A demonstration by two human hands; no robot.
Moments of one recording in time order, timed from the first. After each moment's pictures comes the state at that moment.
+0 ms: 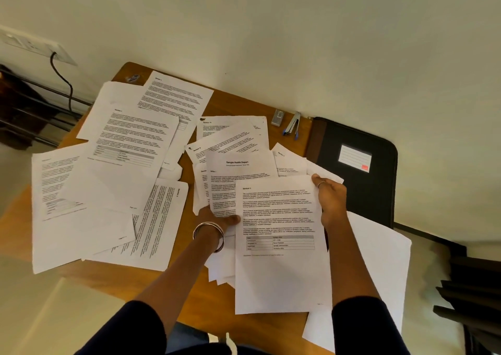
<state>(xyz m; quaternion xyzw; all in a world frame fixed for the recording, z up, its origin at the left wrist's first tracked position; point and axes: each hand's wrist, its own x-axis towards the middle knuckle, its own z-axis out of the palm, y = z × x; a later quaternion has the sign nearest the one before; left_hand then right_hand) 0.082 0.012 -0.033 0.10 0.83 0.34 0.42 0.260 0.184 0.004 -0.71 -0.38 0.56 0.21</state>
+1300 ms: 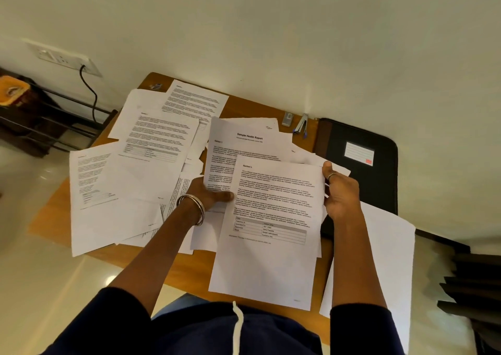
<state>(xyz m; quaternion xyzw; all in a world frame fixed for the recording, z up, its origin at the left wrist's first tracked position) 0.010 -0.030 0.023 0.25 0.77 0.40 0.43 0.243 0.124 0.069 -0.66 -0.32 0.61 0.29</state>
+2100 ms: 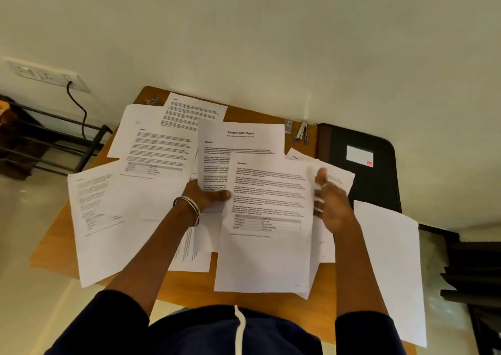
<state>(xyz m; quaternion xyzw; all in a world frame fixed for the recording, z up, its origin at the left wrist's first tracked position) -0.046 -0.026 0.027 0.22 0.74 0.43 0.47 0.207 0.089 0.079 -0.65 -0.32 0.64 0.25</state>
